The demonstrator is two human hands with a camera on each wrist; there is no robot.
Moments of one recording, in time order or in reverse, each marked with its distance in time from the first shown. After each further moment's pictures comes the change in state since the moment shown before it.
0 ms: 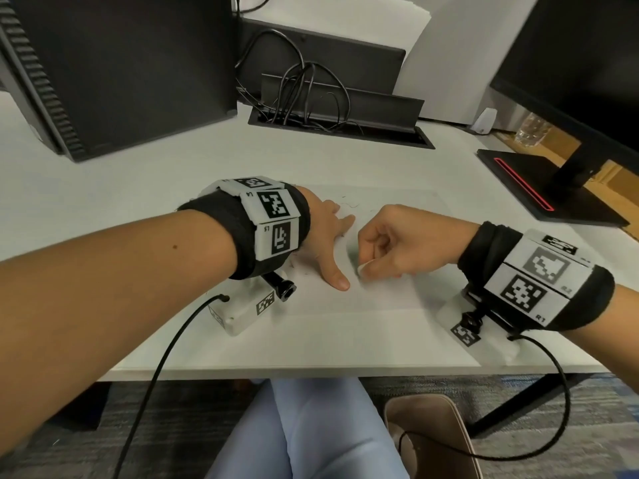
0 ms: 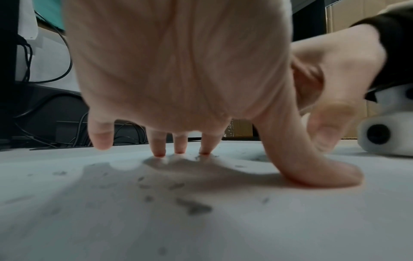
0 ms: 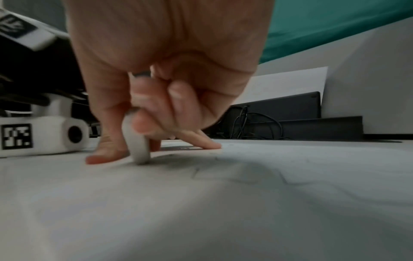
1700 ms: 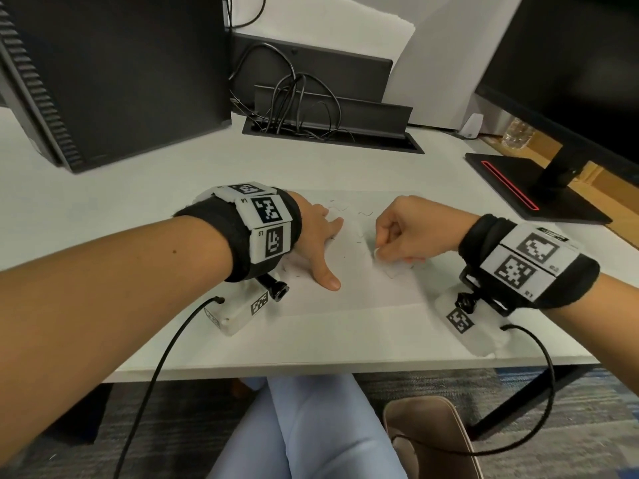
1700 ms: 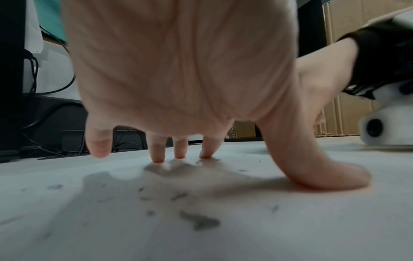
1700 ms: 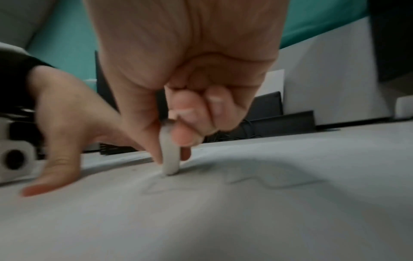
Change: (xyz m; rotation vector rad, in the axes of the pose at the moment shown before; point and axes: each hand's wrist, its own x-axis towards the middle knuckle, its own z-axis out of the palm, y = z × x) left_hand -0.005 0.003 -0.002 0.002 -0.007 -0.035; right_hand -0.008 0.012 -0.010 -0.077 0.104 0.103
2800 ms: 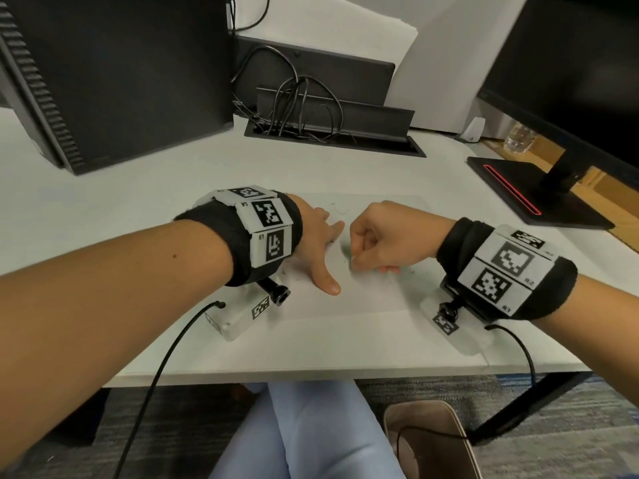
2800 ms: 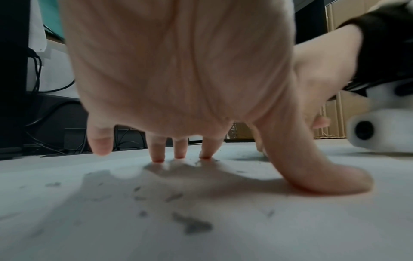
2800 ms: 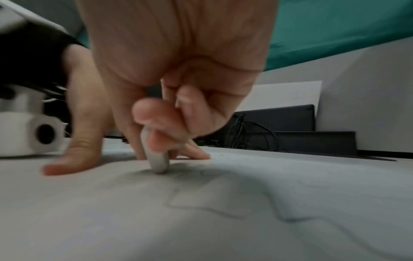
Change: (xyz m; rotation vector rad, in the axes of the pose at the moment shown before) left_hand 0.005 -0.005 0.002 0.004 -0.005 0.017; right_hand 0.010 -0.019 0.005 -0.015 -0.052 -0.084
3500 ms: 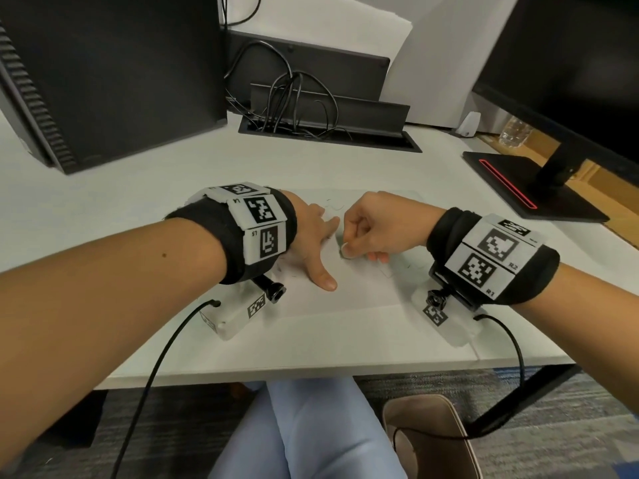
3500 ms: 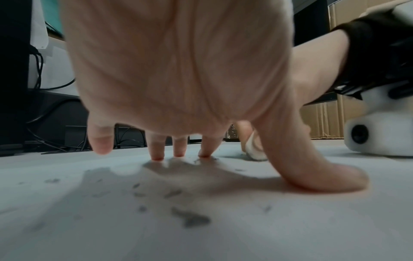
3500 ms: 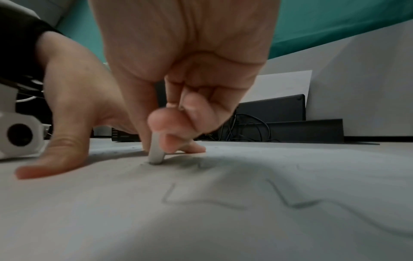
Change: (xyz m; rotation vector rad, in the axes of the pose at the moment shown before) left_hand 0.000 0.000 -0.001 -0.002 -0.002 0.005; right_hand 0.009 0.001 -0.001 0.018 0.017 0.000
